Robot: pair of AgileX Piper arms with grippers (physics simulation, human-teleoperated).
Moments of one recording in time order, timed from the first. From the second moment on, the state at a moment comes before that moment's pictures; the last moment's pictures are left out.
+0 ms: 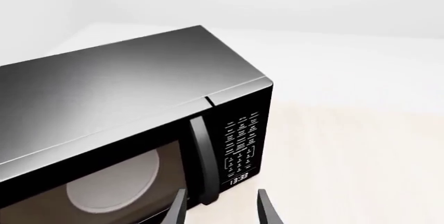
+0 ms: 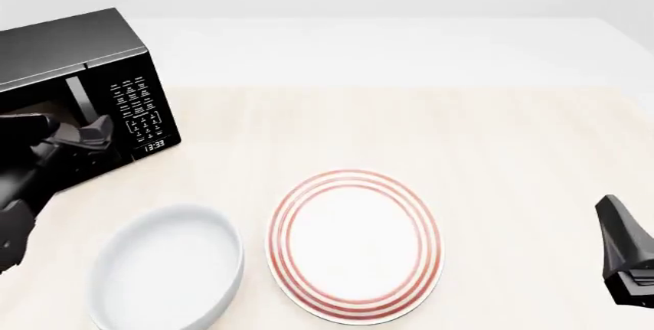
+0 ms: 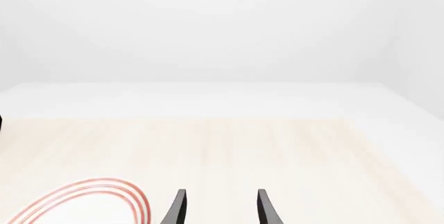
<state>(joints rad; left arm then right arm) 0.14 1.43 -0.35 -0.84 0.01 0.00 0.01 0.00 0.00 0.00</state>
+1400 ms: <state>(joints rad) 0.16 1.72 -0.50 -0.91 -0.05 0.00 0.01 0.00 0.00 0.00</state>
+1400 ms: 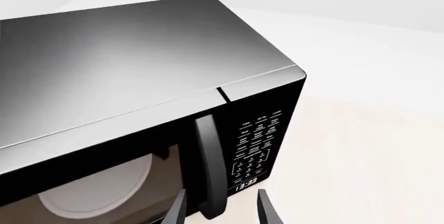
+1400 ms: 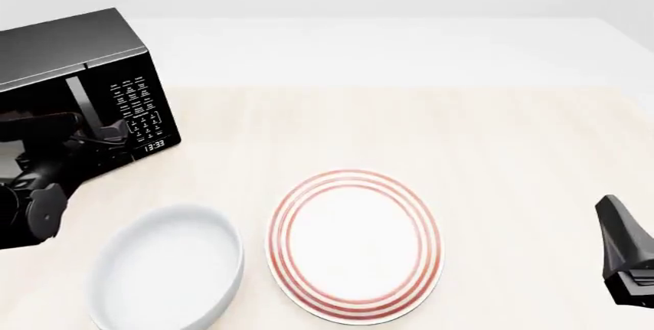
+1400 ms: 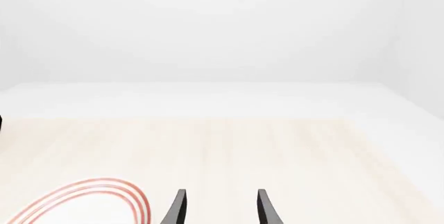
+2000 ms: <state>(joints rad) 0.16 1.81 -0.56 -0.90 -0.08 0.00 0.01 0.00 0.00 0.00</state>
